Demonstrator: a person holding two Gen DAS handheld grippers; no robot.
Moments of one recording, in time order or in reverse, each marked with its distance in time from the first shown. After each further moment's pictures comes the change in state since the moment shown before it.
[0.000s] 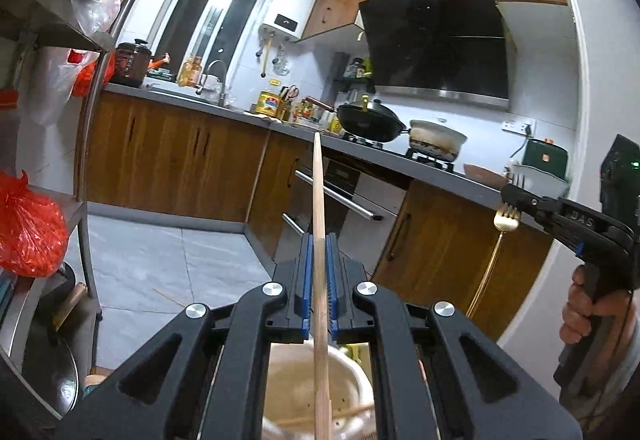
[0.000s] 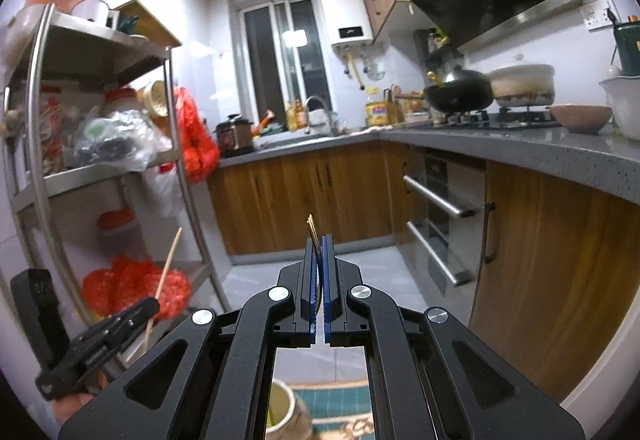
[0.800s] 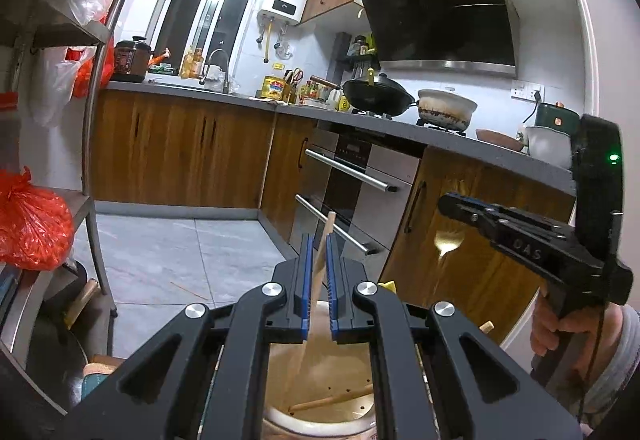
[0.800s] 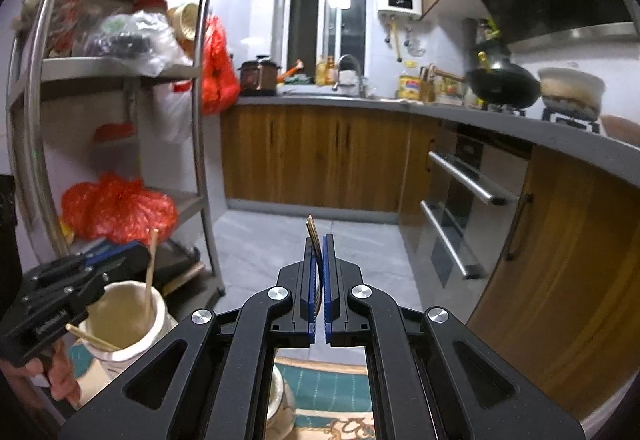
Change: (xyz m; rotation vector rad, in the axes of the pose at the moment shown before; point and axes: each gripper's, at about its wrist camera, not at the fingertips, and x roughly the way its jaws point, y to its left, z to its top) left arm 0.020 0.004 -0.033 0.065 0.064 0.038; right arm 0.072 0.034 -0.060 -0.223 0.157 0.050
